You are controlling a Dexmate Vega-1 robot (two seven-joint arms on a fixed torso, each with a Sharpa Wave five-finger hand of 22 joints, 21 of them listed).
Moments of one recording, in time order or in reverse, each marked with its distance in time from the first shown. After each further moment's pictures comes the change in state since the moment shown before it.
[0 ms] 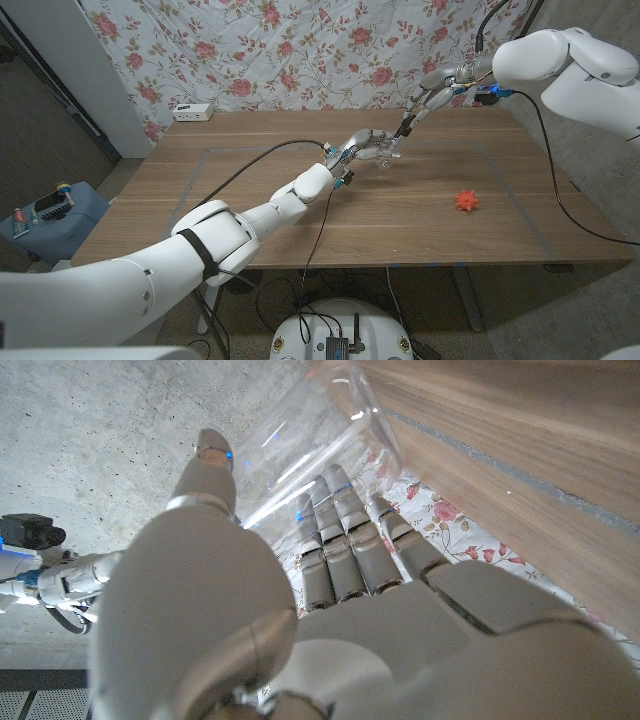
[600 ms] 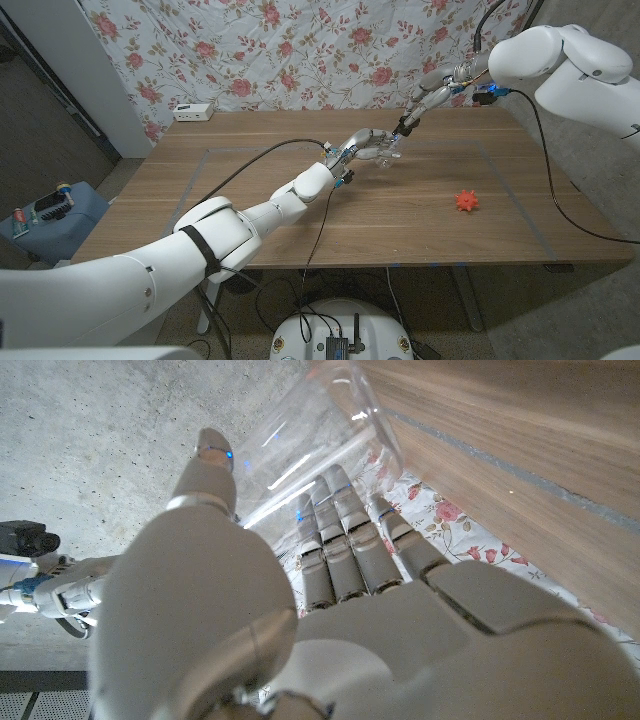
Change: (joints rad) left arm -0.012 -0.005 0.014 0.027 -0.010 -0.025 -0.002; left_hand 0.000 0.000 0.004 -0.004 0.000 0.000 0.000 -0.001 0.000 0.000 0.000 0.001 0.005 0.000 0.000 0.000 0.000 0.000 0.000 0.000 0.000; right arm 0.038 0.007 -0.040 -0.037 -0.016 -0.100 0.036; right_hand -0.088 0.020 -0.022 0.038 -0.022 -0.048 0.046 -0.025 0.000 -0.009 0.023 -0.005 0.000 -0.002 0.024 0.000 0.005 -0.010 0.017 0.000 0.000
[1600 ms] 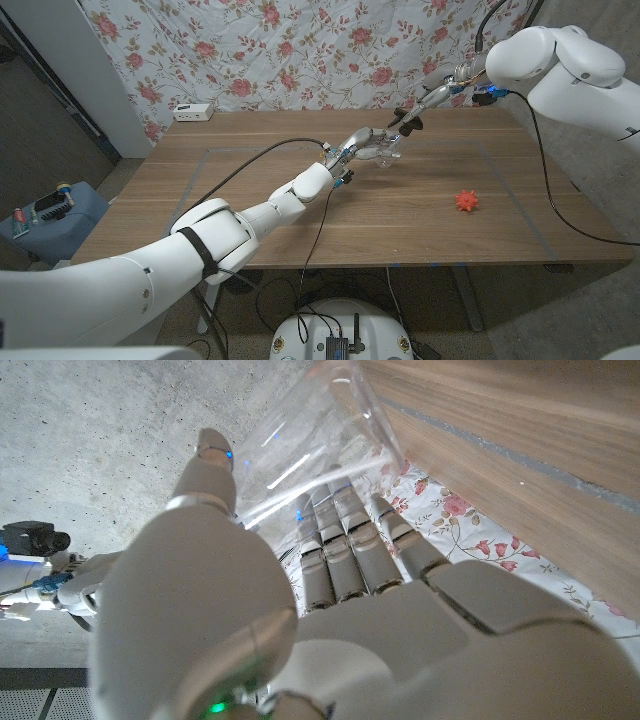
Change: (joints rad) left arm 0.007 0.014 0.003 -0.025 0.016 -0.014 0.017; left_hand 0.000 0.000 0.000 0.000 0.002 0.000 0.000 0.001 0.000 0.005 0.005 0.000 -0.001 0.005 -0.002 0.000 0.000 0.000 0.000 0.000 0.000; right arm 0.012 -0.005 -0.039 -0.057 -0.049 -0.149 0.000; right_hand -0.077 0.012 -0.021 0.015 -0.014 0.156 0.058 0.044 0.000 0.088 0.030 0.019 -0.002 0.072 0.006 0.014 -0.012 0.037 0.014 0.000 0.000
